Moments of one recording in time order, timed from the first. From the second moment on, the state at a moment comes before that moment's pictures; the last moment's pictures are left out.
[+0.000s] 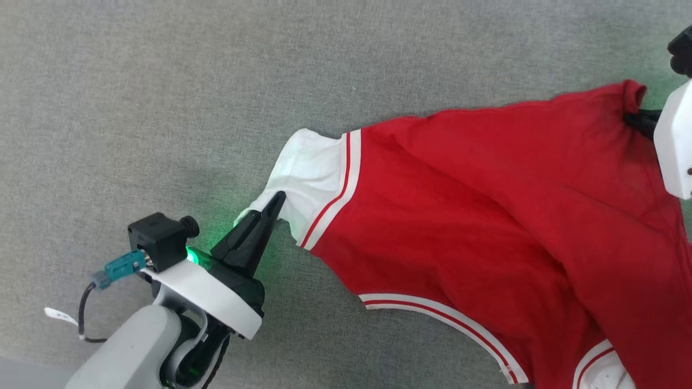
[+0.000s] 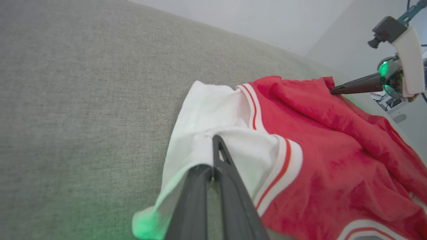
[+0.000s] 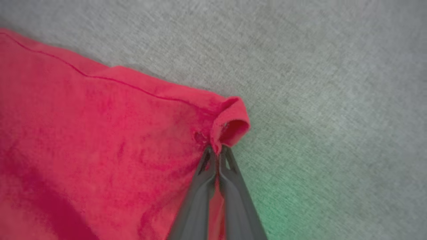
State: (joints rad) left arm -0.37 0.50 -0.64 0.08 -0.85 -0.09 -0.22; right arm -0.78 -0.77 0.44 0.15 0.74 0.13 0.89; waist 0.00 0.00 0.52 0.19
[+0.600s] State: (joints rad) left arm -0.83 0.49 -0.58 0.29 -1.00 -0.13 -0.13; right arm -1.07 -0.57 0.19 0.44 0.63 0.13 0.42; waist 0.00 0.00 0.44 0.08
